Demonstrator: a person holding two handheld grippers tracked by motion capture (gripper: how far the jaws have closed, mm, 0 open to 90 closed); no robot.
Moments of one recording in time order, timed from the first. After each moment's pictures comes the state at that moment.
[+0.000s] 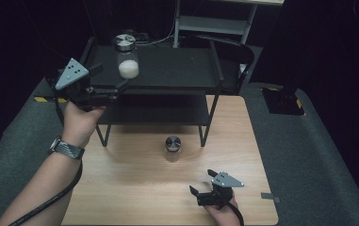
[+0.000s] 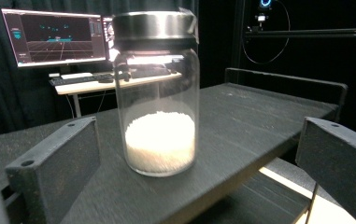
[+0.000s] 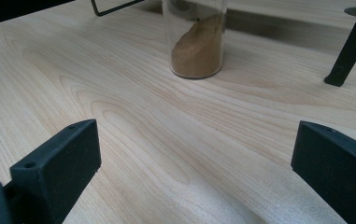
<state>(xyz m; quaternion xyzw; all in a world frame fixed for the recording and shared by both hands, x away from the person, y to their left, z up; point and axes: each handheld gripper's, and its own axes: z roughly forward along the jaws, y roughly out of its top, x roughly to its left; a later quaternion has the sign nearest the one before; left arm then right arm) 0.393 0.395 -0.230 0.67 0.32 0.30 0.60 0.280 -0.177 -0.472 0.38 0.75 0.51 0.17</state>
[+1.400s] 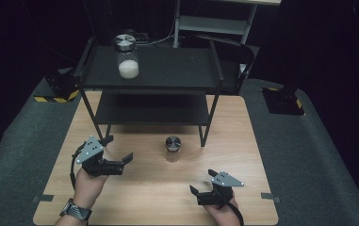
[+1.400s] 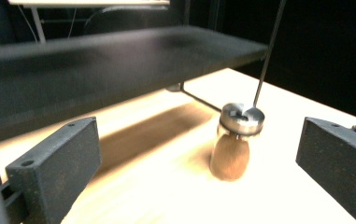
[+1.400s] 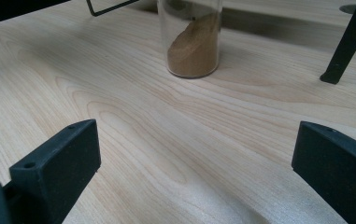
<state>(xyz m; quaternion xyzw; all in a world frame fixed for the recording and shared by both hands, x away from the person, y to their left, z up) 0.320 0.409 -0.380 0.73 0.35 0.23 0.54 0.280 -0.175 -0.471 0.39 0.75 0.51 0.17</state>
